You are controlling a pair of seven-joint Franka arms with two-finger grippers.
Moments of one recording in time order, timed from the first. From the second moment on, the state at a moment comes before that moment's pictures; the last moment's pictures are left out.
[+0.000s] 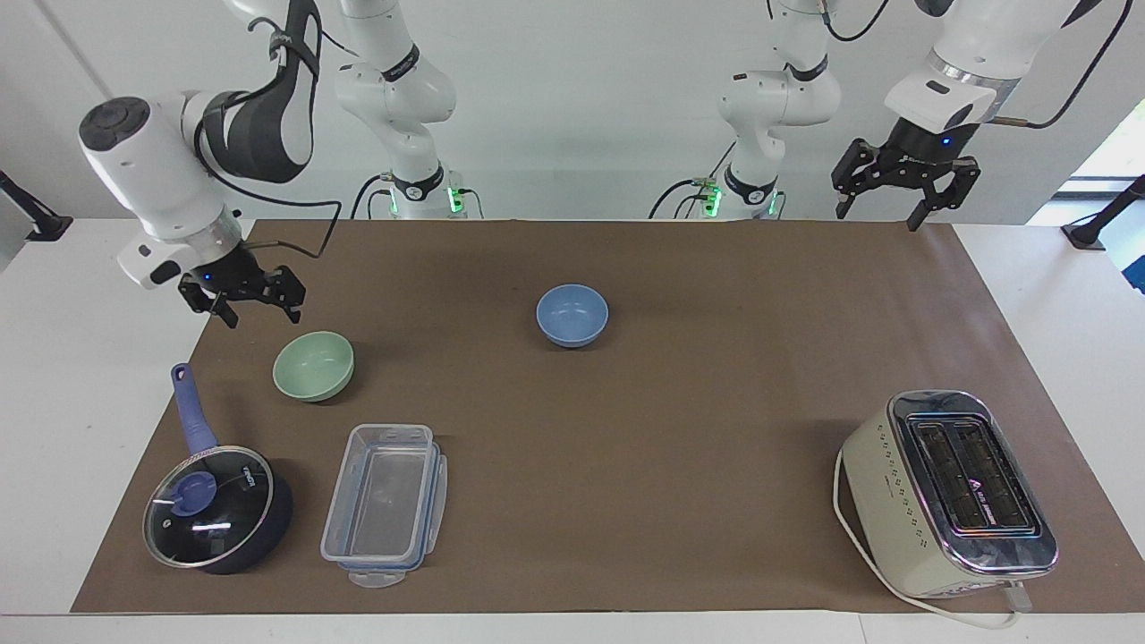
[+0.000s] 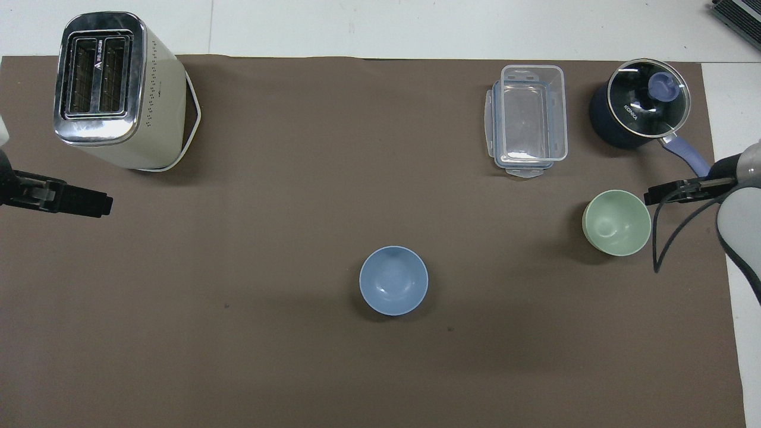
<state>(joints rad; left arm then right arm) -0.08 -0.05 -0.06 -1.51 -0.03 1.52 0.13 -0.18 0.12 -0.01 -1.86 0.04 2.00 -0.30</state>
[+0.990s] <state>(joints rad) -0.06 -0.01 -0.06 -1.44 -0.02 1.45 0.15 -0.26 0.20 -0.01 -2.08 0.05 2.23 -0.48</state>
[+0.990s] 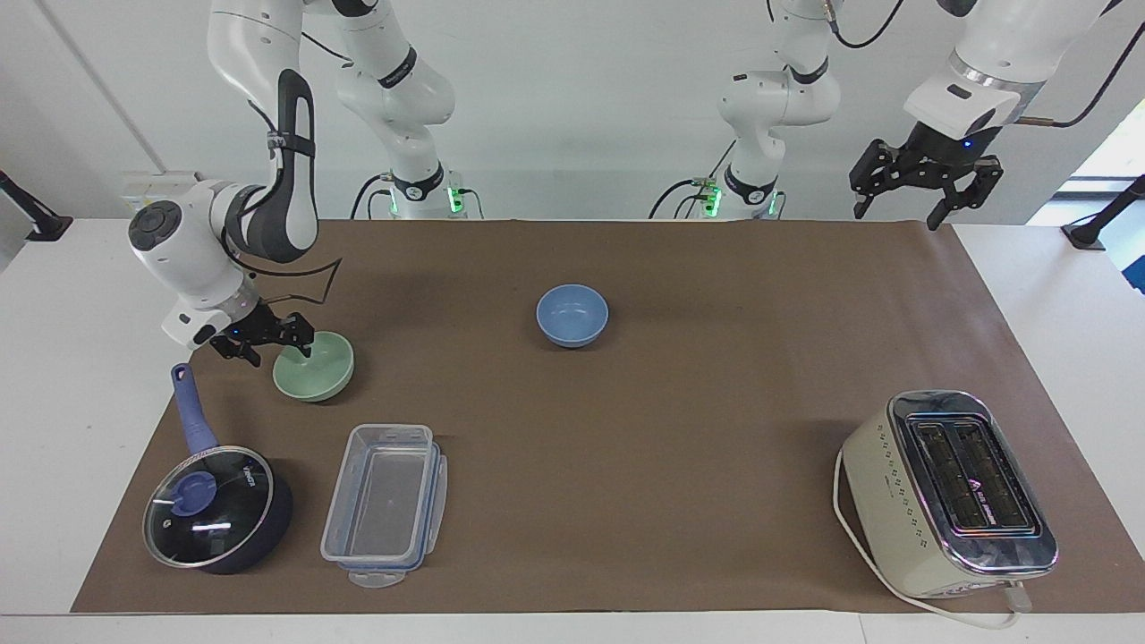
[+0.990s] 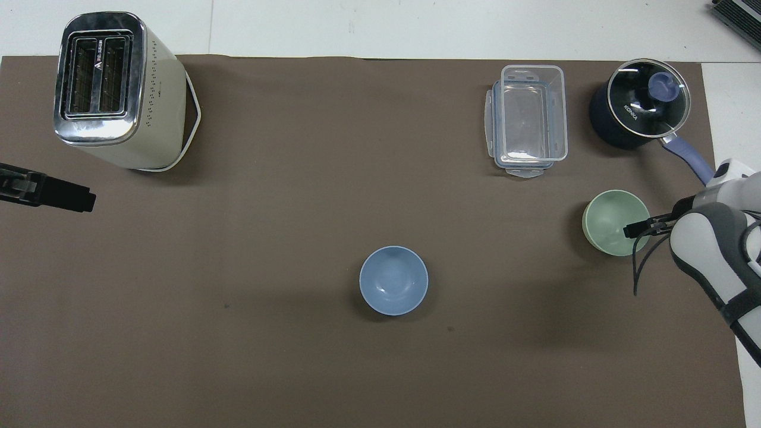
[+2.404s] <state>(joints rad) -0.06 -0.02 -0.06 -1.44 -0.02 1.44 0.15 -0.20 0.17 0.08 -1.88 0.14 1.93 -0.44</state>
